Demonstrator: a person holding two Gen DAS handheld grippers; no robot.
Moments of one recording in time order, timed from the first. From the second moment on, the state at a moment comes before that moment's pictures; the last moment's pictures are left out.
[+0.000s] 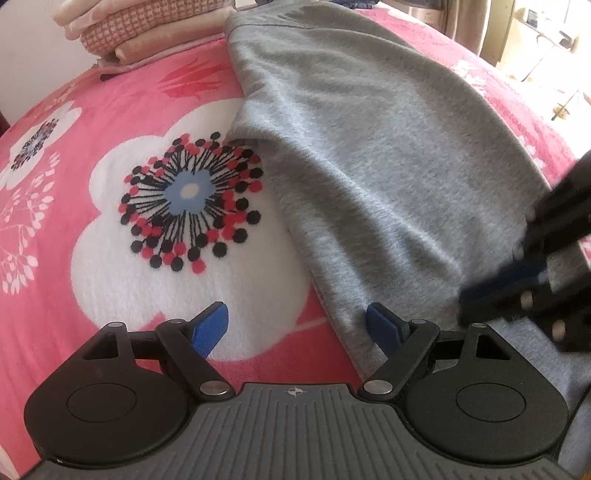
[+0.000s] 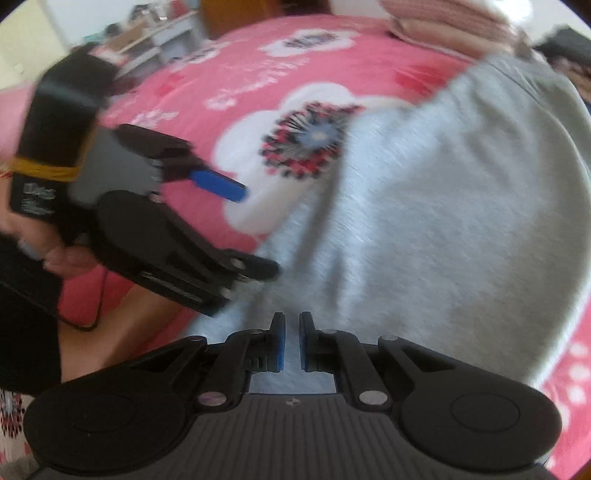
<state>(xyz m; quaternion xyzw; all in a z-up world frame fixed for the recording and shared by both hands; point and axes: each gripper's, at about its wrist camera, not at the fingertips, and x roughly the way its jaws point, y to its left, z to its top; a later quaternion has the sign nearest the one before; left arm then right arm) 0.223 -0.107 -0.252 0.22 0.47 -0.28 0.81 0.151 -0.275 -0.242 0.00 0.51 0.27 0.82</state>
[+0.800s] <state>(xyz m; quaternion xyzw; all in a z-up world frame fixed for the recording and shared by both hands) 0.240 -0.116 -0.234 0.23 0.42 -0.25 0.84 0.154 -0.336 -0.238 0.16 0.52 0.12 0.83</state>
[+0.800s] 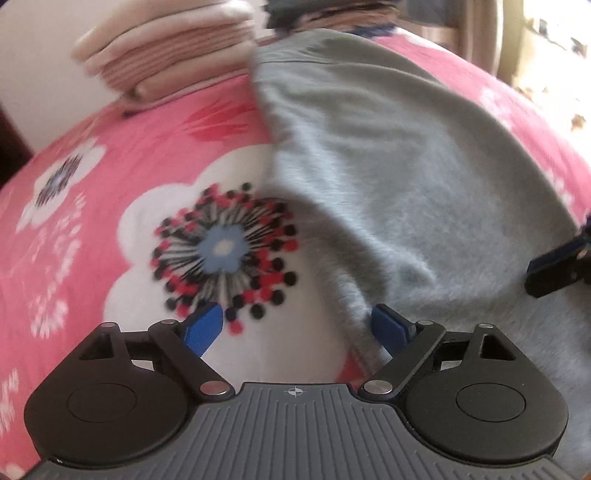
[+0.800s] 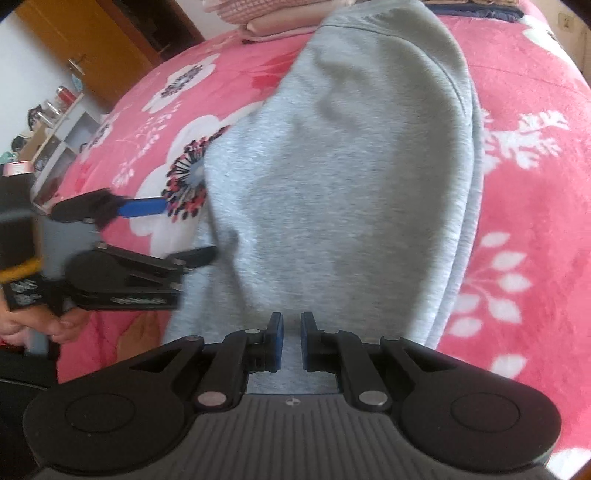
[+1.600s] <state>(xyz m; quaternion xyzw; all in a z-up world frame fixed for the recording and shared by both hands) 0.259 -0.095 -0.194 0.04 0.41 -0.21 0.89 0.159 -0.320 -0.205 0.11 0.47 0.06 0.87</state>
